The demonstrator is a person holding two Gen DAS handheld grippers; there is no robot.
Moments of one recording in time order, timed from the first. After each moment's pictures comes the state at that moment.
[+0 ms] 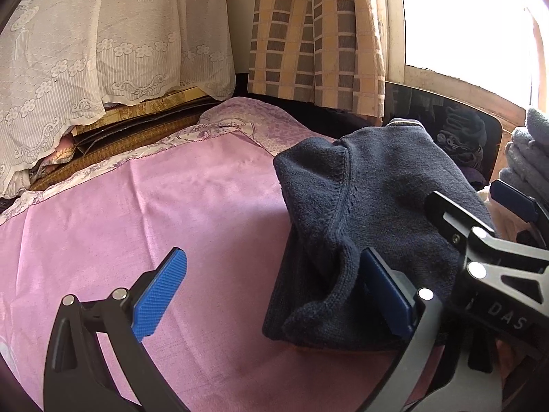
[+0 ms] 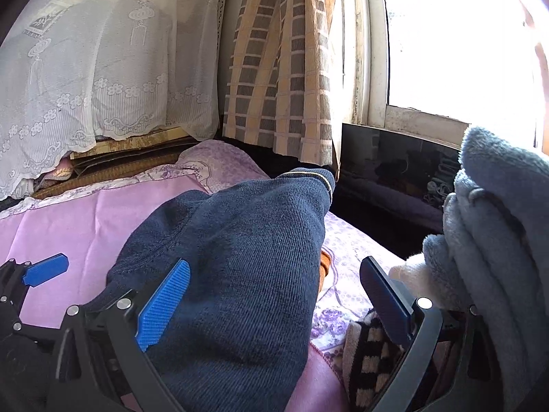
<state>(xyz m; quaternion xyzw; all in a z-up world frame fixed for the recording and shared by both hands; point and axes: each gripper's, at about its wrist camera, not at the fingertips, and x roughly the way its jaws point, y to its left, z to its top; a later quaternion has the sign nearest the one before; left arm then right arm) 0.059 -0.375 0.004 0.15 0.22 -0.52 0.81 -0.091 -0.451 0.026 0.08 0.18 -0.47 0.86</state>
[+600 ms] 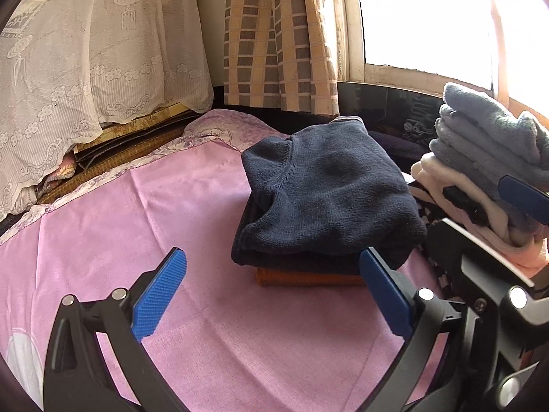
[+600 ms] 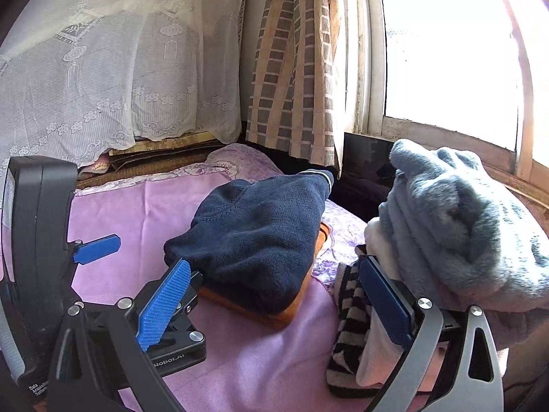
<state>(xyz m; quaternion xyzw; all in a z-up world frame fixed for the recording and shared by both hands) 0.000 -0.313 0.024 0.17 0.20 -0.55 0.80 -0.146 -0.341 0.049 0.06 0.17 -0.47 0.86</state>
